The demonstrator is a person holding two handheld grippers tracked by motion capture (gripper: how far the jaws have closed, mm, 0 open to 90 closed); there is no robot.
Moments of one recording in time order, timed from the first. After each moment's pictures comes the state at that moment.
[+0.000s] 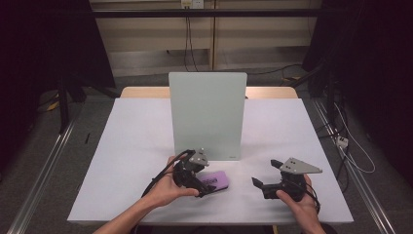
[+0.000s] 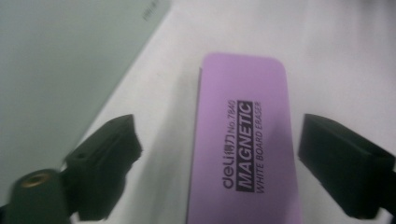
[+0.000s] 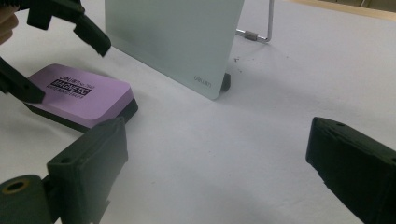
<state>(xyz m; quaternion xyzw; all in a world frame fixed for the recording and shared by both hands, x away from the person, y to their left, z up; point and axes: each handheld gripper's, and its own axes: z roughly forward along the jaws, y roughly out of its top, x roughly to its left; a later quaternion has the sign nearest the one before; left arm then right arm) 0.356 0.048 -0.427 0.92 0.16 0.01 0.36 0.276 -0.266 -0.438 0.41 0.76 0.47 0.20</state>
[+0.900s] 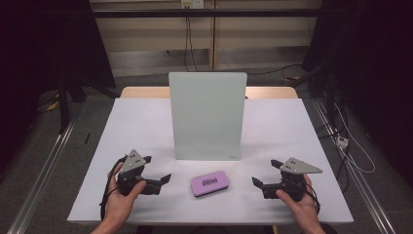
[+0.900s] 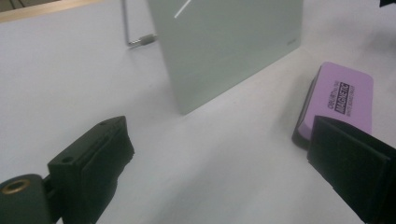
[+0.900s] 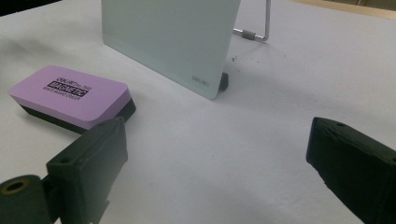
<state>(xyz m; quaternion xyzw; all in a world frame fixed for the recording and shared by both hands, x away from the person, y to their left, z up) 0.323 0.190 -0.420 0.80 0.34 0.15 0.46 0.276 -0.266 -0.439 0.42 0.75 0.47 0.20</state>
